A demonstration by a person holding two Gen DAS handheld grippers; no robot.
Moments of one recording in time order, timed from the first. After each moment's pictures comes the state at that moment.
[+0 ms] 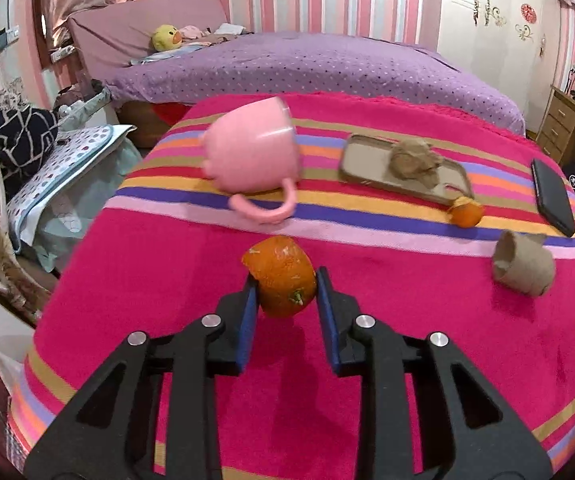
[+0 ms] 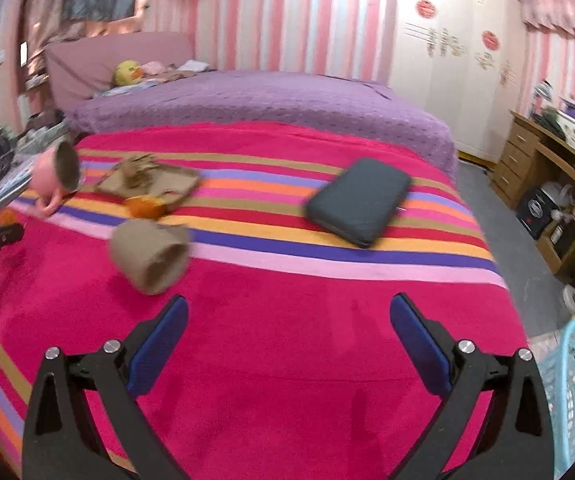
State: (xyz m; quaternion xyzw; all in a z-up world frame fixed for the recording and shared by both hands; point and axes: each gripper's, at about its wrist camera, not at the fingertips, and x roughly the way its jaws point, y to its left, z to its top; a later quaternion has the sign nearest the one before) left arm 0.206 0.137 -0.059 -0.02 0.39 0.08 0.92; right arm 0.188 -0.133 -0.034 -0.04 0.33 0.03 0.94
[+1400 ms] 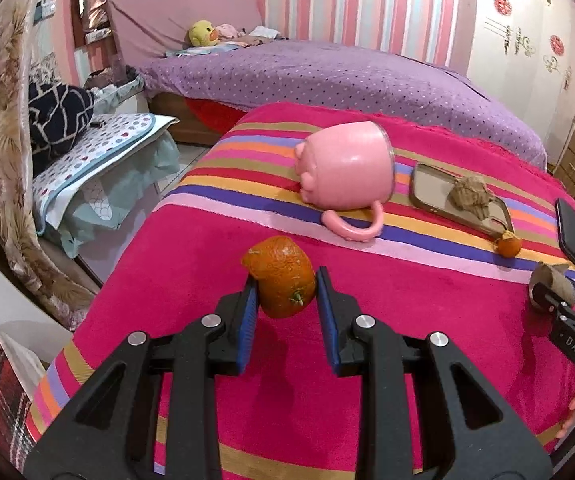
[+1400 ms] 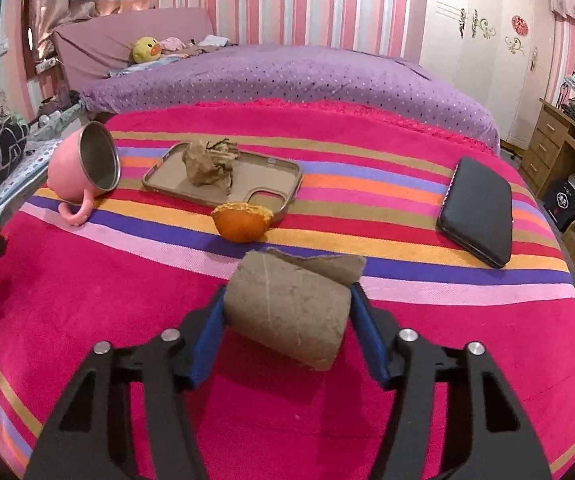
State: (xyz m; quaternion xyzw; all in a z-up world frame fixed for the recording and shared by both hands) left arm 0.193 0.193 -0.047 -0.05 0.37 0.12 0.92; right arm 0.234 -0.042 -0.046 -0.03 0.37 0.06 0.92
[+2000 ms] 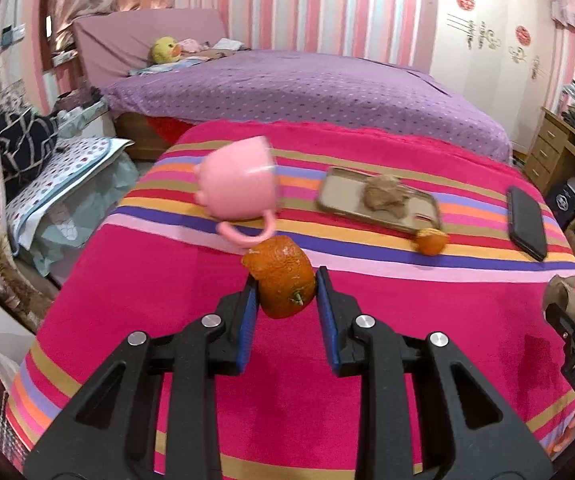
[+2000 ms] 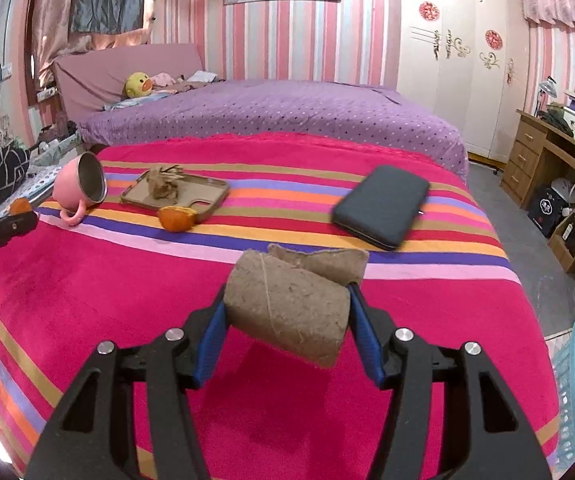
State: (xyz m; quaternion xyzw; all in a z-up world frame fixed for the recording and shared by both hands) left arm 0.193 0.114 -0.029 -0.04 0.35 0.06 0.93; right arm 0.176 -0.130 -0.029 -0.01 0.31 0.04 0.95
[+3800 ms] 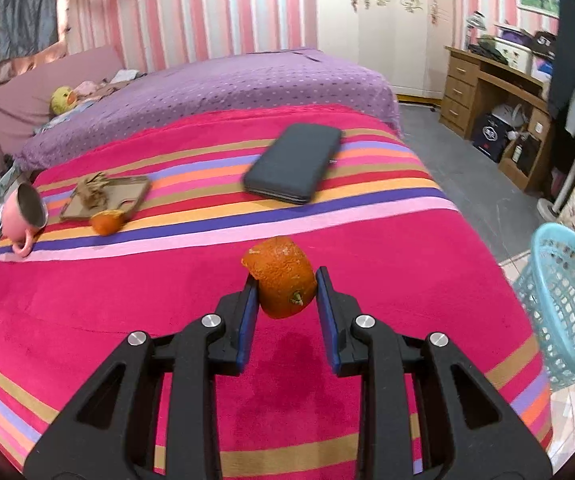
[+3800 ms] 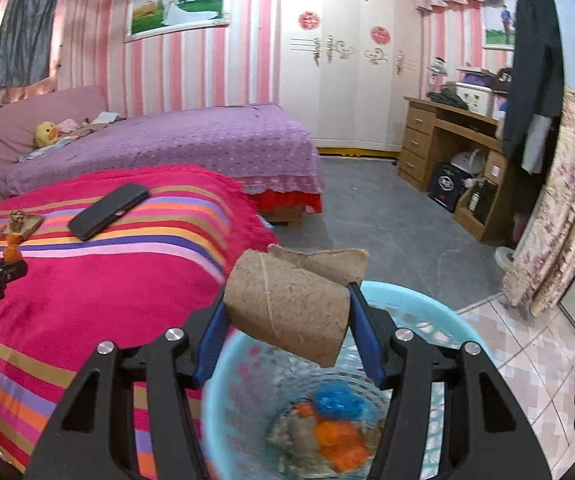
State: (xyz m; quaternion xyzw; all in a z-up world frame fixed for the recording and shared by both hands) left arm 0.160 -0.190 -0.050 0.06 0.35 -0.07 0.93; right arm 0.076 -0.458 -0.014 0.02 0.27 -0.12 0.96
